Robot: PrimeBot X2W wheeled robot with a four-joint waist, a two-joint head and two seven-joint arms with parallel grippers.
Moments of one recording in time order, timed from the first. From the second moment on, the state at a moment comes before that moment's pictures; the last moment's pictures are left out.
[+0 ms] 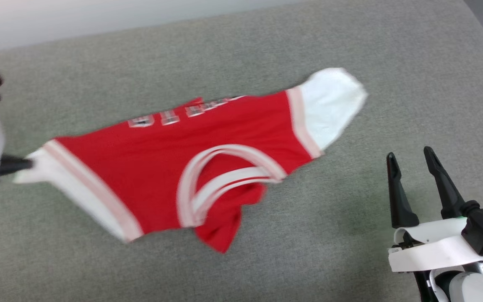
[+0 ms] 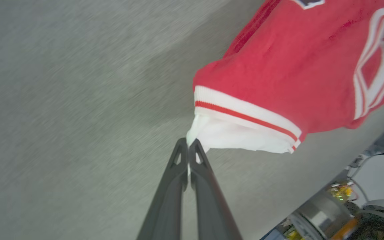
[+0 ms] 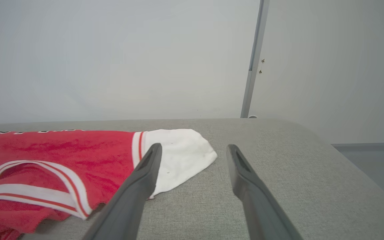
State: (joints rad) left arm -1.11 1.15 -1.00 0.22 -1.41 -0.13 0.95; right arm -0.13 -0.05 0.05 -0.04 0.14 0.13 -0.21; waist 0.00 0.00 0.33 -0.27
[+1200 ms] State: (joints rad) left arm -1.16 1.16 -1.14 0.35 -1.41 -0.13 0.70; right arm -0.14 -0.05 0.08 -0.01 0.15 0.13 -0.22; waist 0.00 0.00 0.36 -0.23
